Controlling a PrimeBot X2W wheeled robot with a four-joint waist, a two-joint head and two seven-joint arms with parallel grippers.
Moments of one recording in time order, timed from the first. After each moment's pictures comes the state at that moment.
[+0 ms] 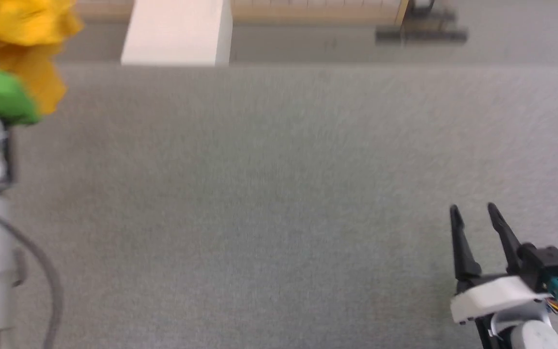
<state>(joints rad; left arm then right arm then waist) -0.72 0.46 -0.03 0.31 -0.24 0.04 -0.05 -0.05 -0.05 -0.07 0.18 0.09 0.13 -0.25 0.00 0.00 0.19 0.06</state>
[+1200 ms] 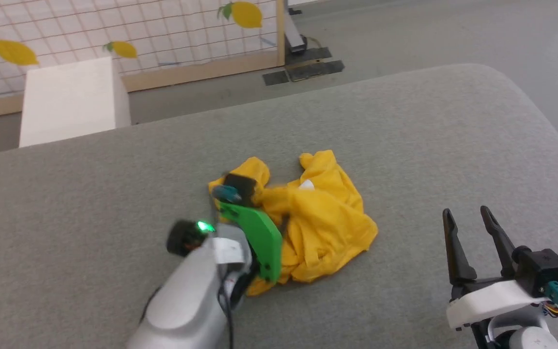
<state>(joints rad) -0.49 0.06 -0.51 0.53 -0.47 -0.02 0.28 -0.01 -0.05 -0.04 0.09 0.11 0.13 -0.19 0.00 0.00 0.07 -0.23</state>
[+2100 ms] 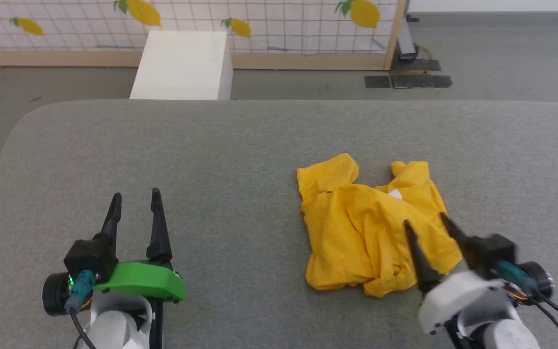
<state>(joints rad) -0.11 0.14 -0.11 0.12 -0.28 0.09 -0.26 -0.03 -0.05 0.05 0.08 0.06 0.13 -0.01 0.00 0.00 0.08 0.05</state>
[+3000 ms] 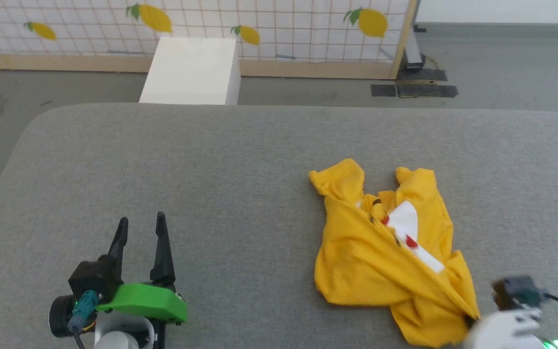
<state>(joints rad) -0.05 0.06 -0.01 0.15 -0.22 -0.01 -0.26 0.15 -0.05 -0.07 -0.05 0.06 0.13 0.59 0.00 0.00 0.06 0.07</state>
